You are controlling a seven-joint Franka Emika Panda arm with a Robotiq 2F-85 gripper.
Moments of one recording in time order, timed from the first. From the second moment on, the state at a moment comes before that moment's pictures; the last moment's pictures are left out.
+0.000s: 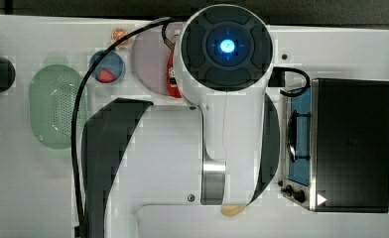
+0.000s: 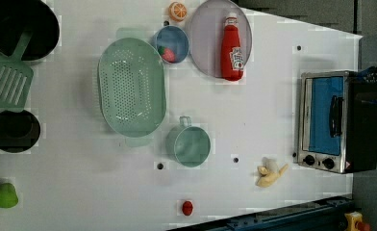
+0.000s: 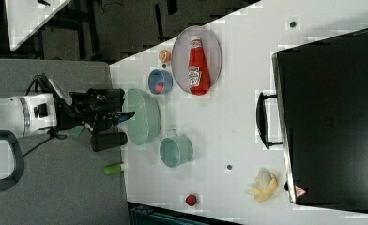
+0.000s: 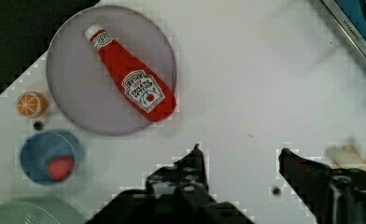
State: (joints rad) arm -0.02 -0.01 0.02 -1.77 0.00 0.18 -0.05
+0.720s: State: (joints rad) arm -0.08 -0.12 0.11 -1.73 0.01 0.01 -0.04
